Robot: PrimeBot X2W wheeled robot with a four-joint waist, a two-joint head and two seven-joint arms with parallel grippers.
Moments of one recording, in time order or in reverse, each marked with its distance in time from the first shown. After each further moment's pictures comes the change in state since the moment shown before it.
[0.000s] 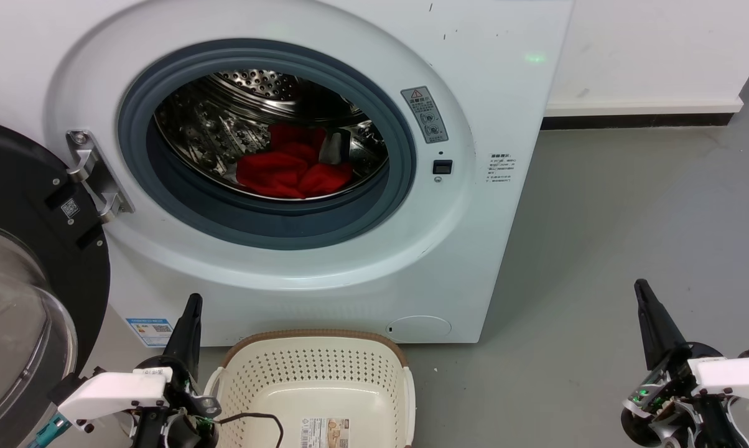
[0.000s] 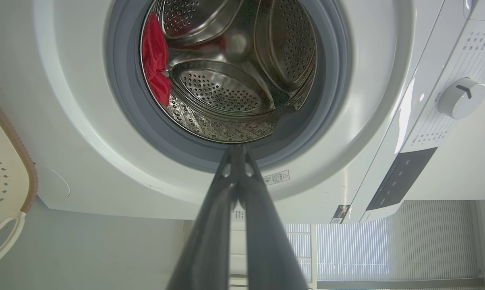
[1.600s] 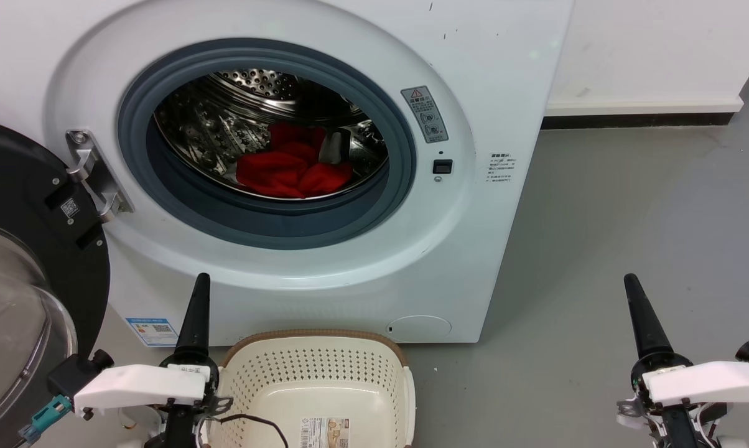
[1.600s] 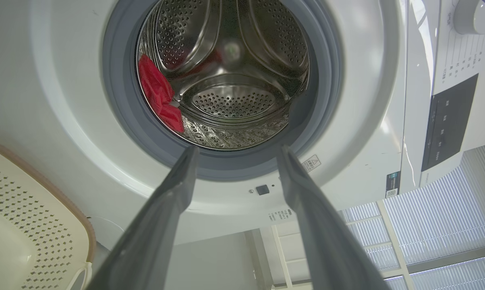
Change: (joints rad) left arm 0.018 -0.002 -0.067 -0.071 0.350 0.002 -0.136; right arm 0.043 0.002 0.065 -0.060 -0.424 0.000 -0.135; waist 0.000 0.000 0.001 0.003
